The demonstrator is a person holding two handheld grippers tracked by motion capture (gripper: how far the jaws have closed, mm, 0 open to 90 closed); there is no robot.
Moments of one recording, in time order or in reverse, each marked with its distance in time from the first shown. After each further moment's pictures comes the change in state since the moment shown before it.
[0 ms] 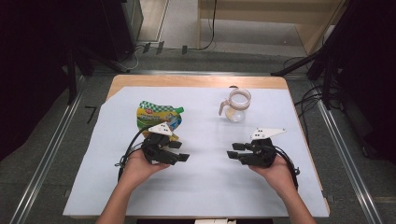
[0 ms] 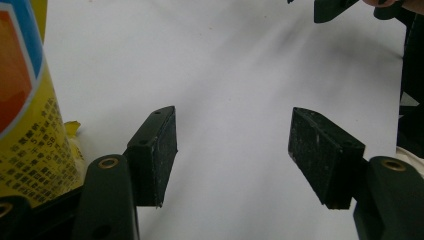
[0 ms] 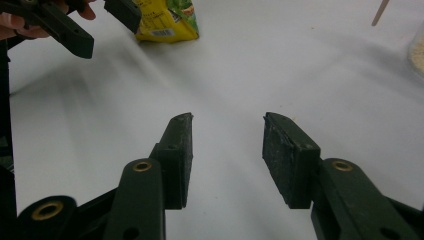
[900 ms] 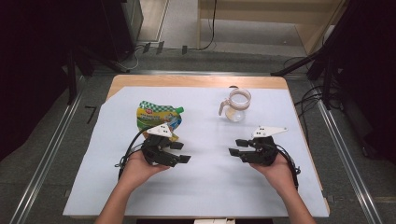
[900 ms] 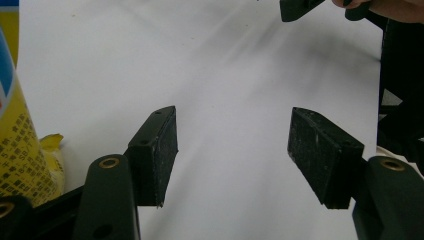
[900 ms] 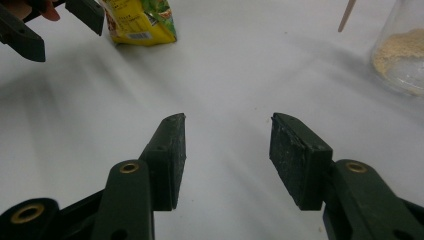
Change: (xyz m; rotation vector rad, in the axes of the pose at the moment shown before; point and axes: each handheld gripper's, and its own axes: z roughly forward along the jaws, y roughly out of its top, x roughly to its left) left arm -0.007 0.000 -0.004 -0.034 -0.030 0.031; right arm -0.005 0.002 -0.002 -0.009 -0.071 -0.008
